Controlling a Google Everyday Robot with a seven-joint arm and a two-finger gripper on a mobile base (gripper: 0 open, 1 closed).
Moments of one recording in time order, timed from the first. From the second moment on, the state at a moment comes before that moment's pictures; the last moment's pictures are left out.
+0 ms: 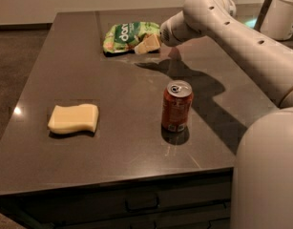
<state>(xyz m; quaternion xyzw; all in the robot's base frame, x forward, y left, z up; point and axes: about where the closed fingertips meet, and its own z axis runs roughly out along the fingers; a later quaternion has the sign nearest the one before) 0.813 -0.048 0.871 -0.30 0.85 0.12 0.42</state>
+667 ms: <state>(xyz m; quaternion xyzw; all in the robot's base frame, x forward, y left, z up) 0.839 -0.020 0.861 -0.29 0.84 0.14 0.43</state>
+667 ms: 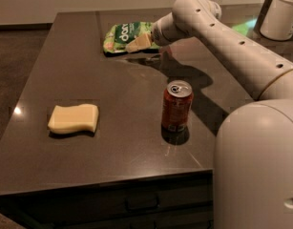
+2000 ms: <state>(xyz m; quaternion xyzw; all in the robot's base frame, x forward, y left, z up) 0.830 -0.013 0.863 -0.31 0.84 0.16 0.42</state>
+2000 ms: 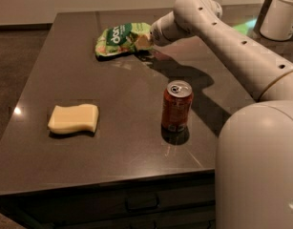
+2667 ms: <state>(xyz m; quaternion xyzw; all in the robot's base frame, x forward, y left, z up) 0.791 -0.035 0.891 -0.34 0.83 0.16 0.42</state>
